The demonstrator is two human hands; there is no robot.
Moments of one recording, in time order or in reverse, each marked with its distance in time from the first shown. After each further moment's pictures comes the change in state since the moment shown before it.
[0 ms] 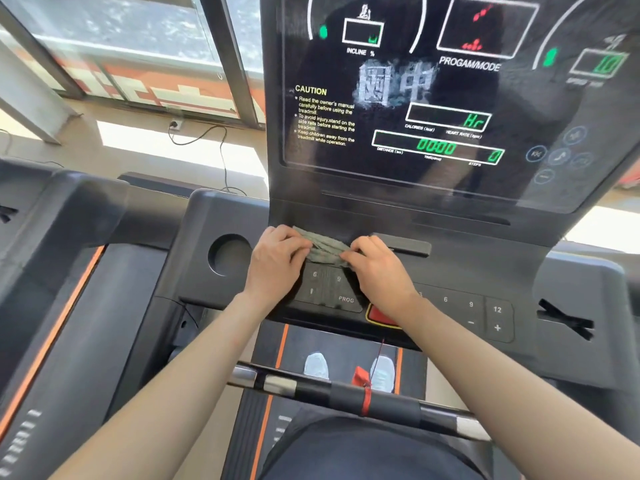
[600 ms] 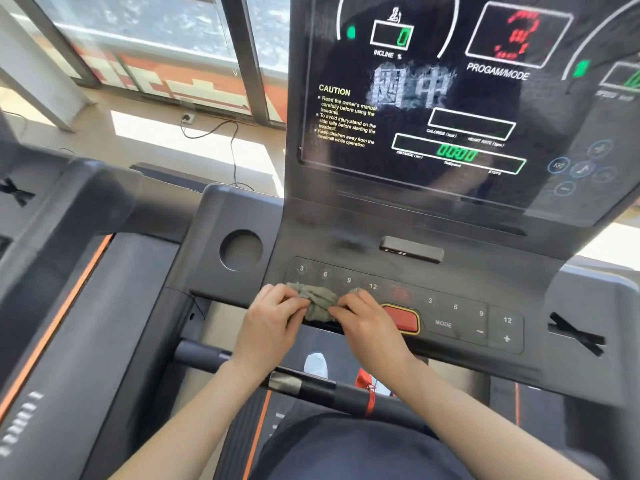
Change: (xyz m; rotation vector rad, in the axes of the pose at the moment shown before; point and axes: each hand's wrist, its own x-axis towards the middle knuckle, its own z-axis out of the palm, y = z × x) left_hand -0.099 0.003 -0.013 -0.044 -0.018 0.052; right_hand -0.060 -0.056 0.021 0.110 -0.075 -0.085
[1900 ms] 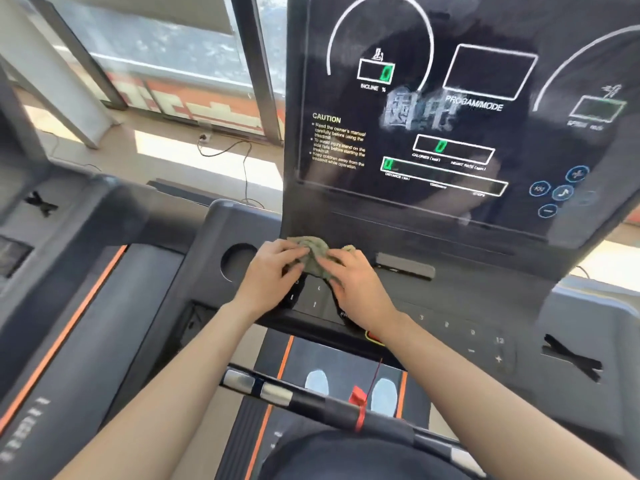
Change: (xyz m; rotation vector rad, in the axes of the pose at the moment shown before) left_hand 0.093 -0.016 -0.006 -0.051 -0.074 -0.144; right_hand 0.077 0.035 -0.026 0.076 0.075 0.044
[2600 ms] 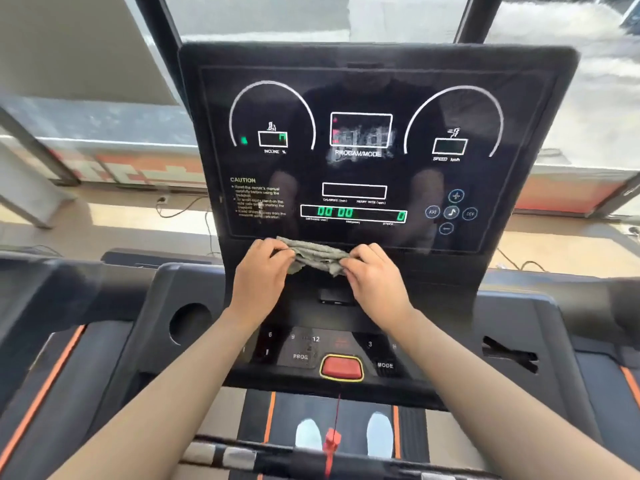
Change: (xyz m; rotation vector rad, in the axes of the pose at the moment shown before) left_hand 0.083 0.089 0.018 0.250 0.261 0.364; right_hand -0.016 0.070 -0.111 -0.225 0.377 0.080
